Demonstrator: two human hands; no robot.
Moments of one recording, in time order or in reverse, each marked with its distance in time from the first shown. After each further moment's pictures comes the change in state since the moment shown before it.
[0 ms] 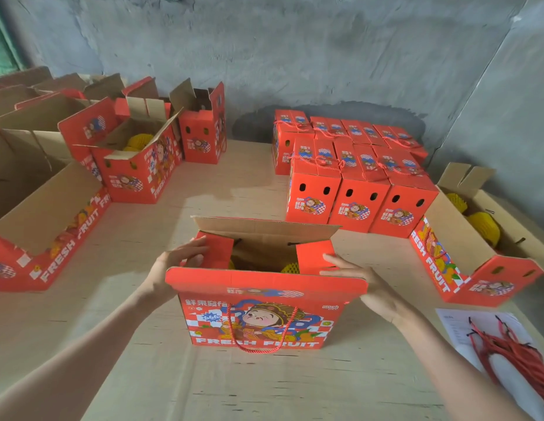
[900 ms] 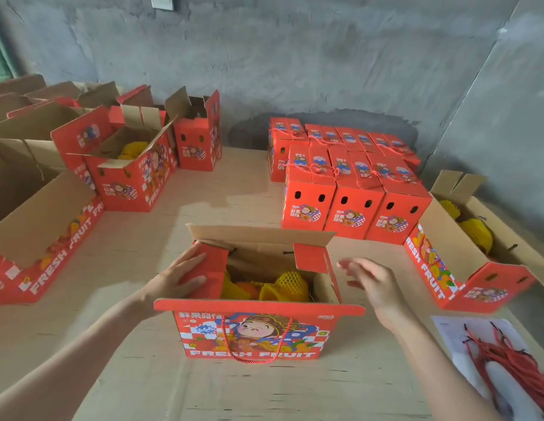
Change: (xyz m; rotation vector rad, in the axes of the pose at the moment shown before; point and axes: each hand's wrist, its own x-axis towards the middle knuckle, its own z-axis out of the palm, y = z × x) left_hand 0.004 0.003 -0.005 0.238 -0.271 -0.054; right_hand -0.003 -0.010 -0.002 0.255 0.439 0.014
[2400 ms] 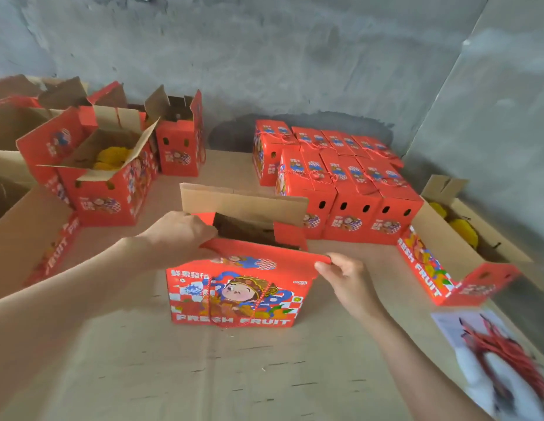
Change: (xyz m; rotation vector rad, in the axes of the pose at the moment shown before) left_hand 0.081 0.032 -0.108 0.867 -0.080 0.372; right_hand 0.017 -0.045 0.099 -0.358 0.077 -0.205
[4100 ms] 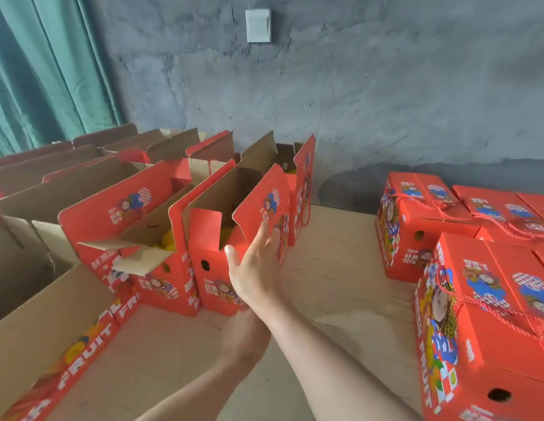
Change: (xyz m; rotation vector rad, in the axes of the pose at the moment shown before) left_hand 0.202 -0.139 0.230 -0.656 0.318 -1.037; right_hand 0.359 -0.031 0.338 -0.053 -0.283 -0.177
